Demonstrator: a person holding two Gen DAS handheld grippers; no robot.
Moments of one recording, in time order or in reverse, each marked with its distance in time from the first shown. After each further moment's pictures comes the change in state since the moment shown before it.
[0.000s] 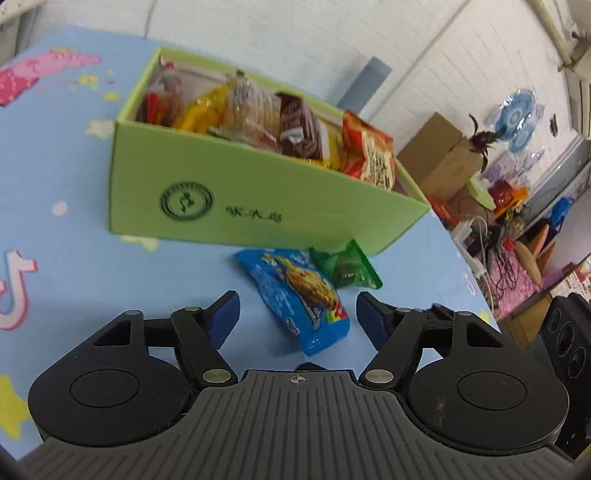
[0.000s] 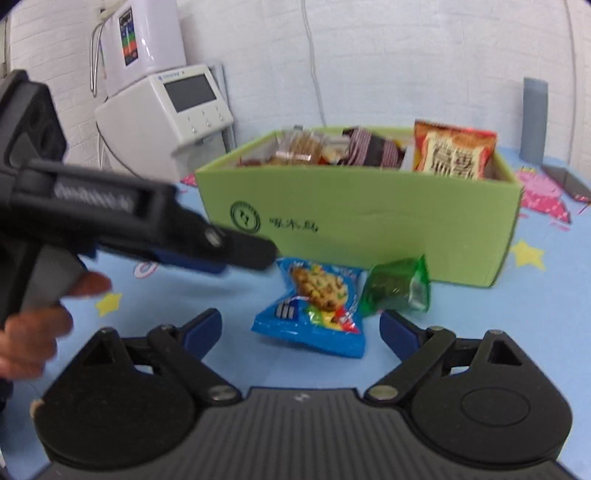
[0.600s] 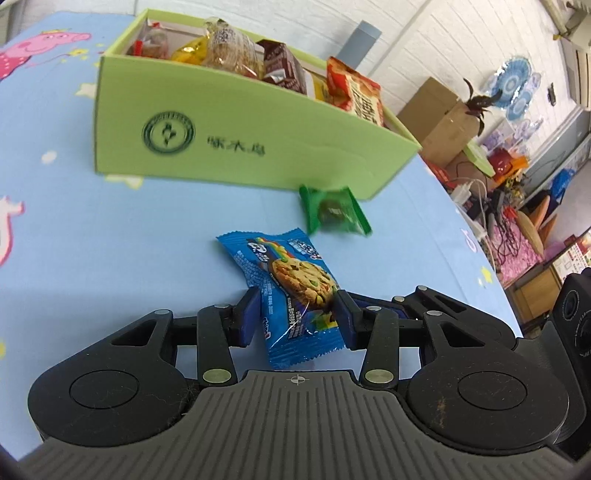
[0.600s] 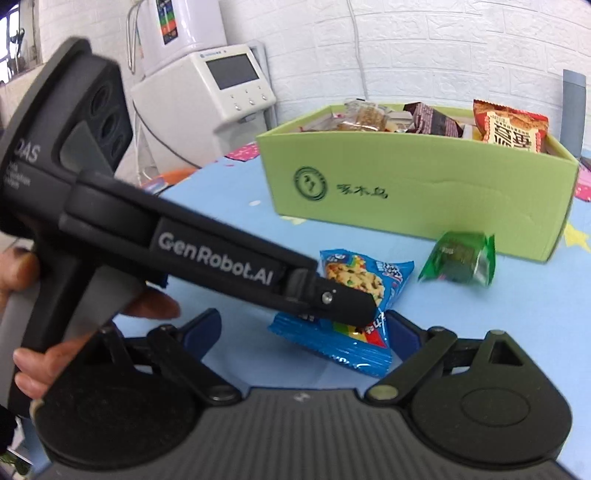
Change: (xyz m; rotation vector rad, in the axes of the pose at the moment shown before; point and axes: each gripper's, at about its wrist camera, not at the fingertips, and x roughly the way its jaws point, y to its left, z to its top) left arm -0.009 -0.013 -0.045 0.049 0.057 0.010; right arm -0.007 0.042 -0.015 -0.024 0.035 0.104
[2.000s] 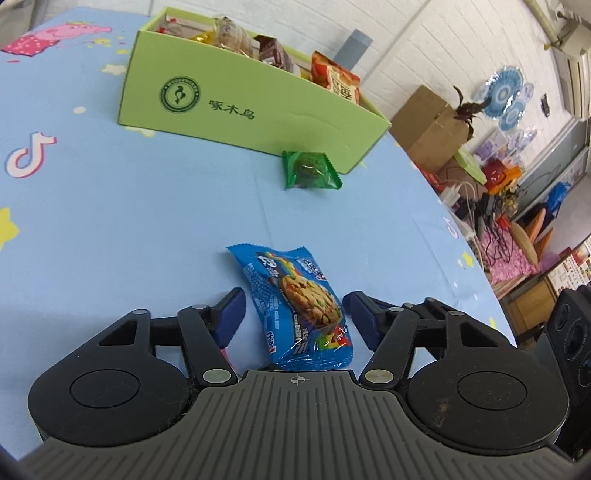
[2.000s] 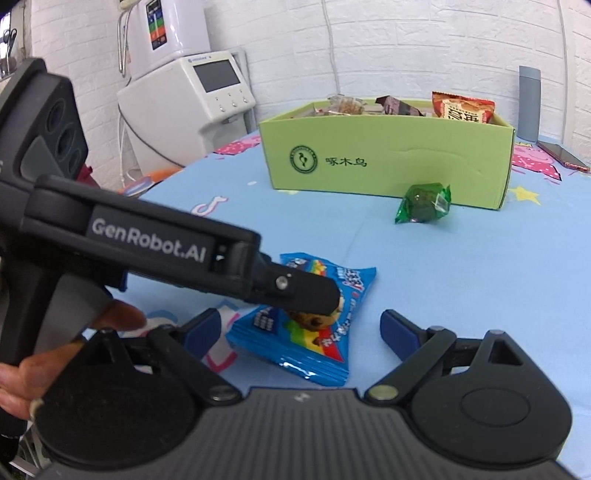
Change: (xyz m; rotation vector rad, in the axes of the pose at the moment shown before) left arm -0.026 -0.016 -0.049 -0.029 -0.040 -0.014; right arm -0.050 0.026 -0.046 0.030 -0.027 -0.116
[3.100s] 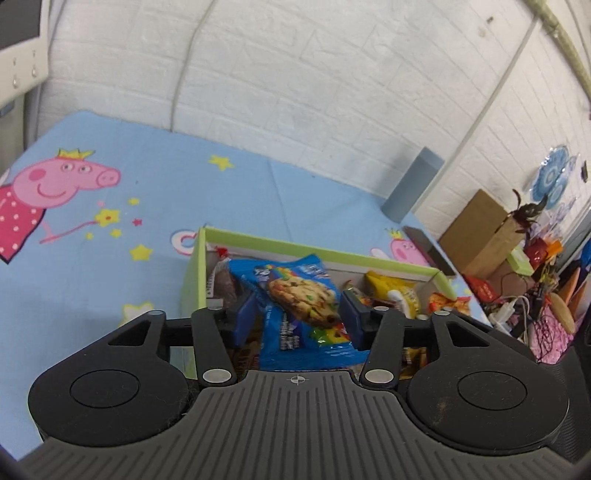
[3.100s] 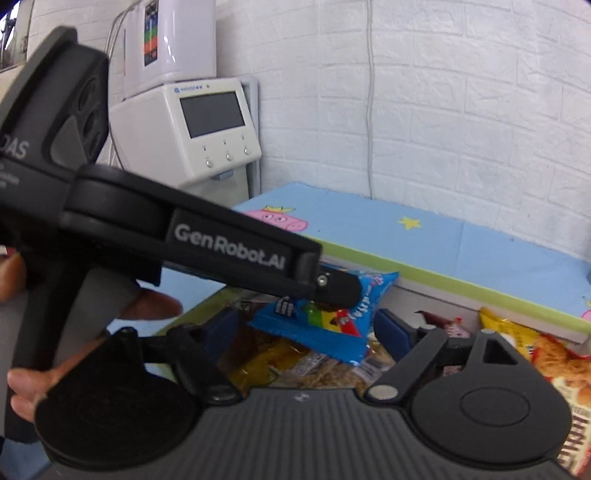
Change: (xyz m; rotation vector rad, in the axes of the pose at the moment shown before) left arm 0.035 0.079 0.231 0.010 -0.237 0.104; right arm 0.148 -0.031 0.208 -0.191 -0.109 0.056
